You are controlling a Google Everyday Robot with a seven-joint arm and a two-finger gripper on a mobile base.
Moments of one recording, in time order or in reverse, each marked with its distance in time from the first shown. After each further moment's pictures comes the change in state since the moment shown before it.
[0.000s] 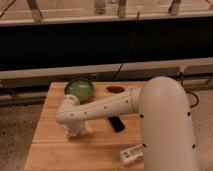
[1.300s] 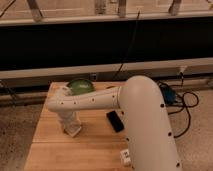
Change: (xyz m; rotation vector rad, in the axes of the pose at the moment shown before) arm 0.057 -0.036 0.000 0.040 -0.009 -0.144
